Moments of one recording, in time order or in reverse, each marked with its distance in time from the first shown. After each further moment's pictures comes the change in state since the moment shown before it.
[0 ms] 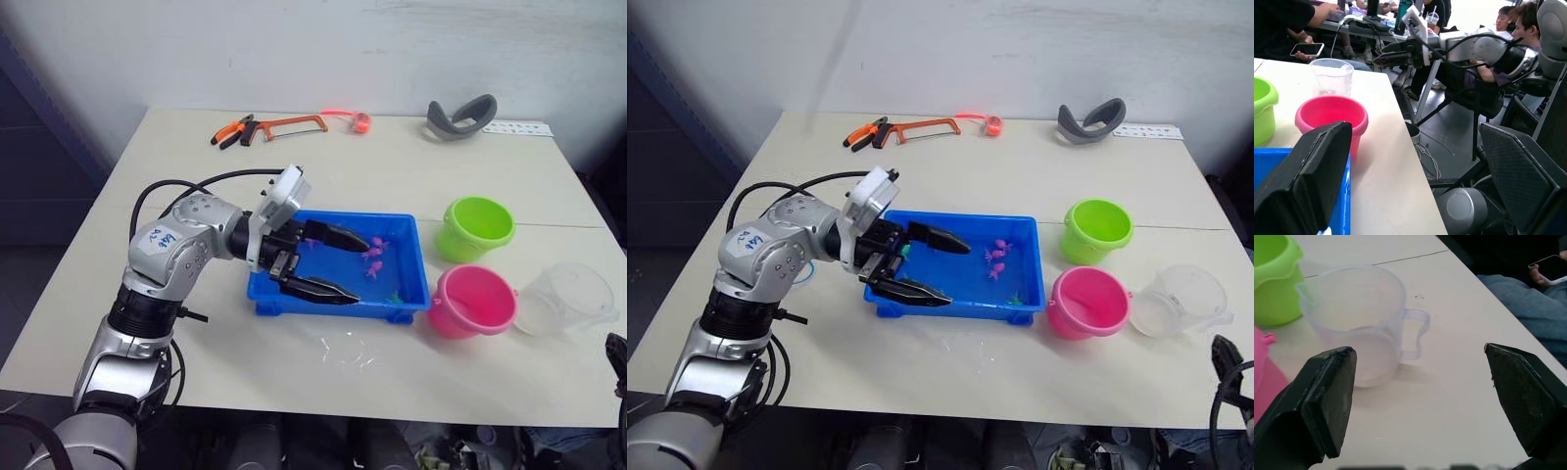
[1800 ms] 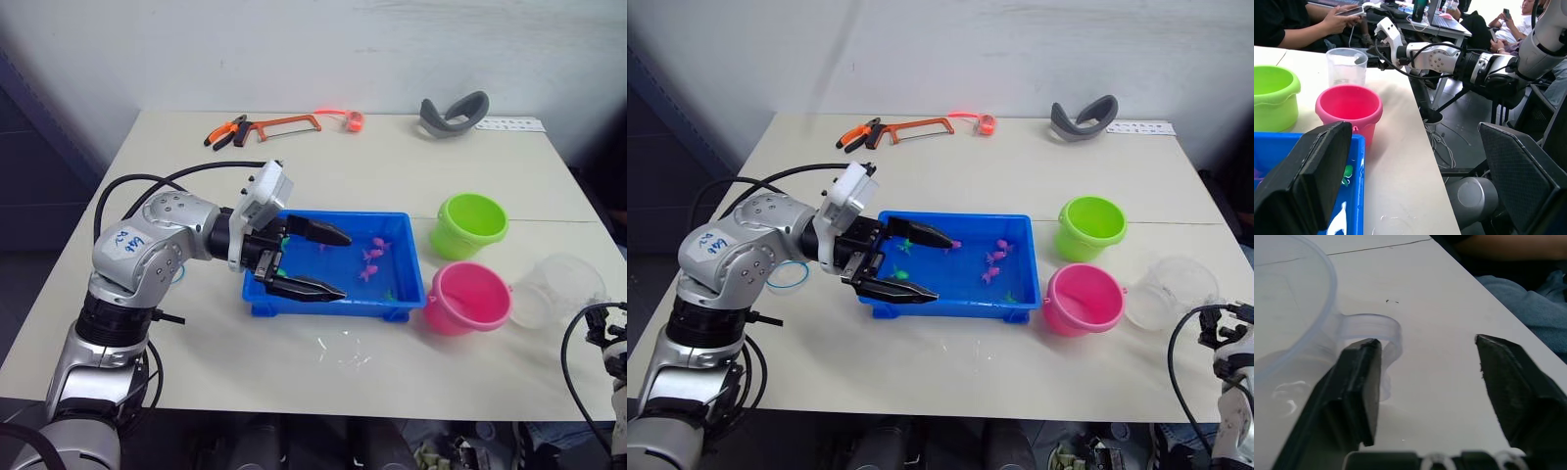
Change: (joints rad) left arm 0.035 0.110 0.048 -0.091 -0.033 0.022 0.068; right arm -0.542 -0.066 0.196 0.715 -0.403 -0.328 0.101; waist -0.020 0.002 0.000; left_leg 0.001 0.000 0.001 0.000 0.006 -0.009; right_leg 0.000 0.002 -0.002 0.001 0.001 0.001
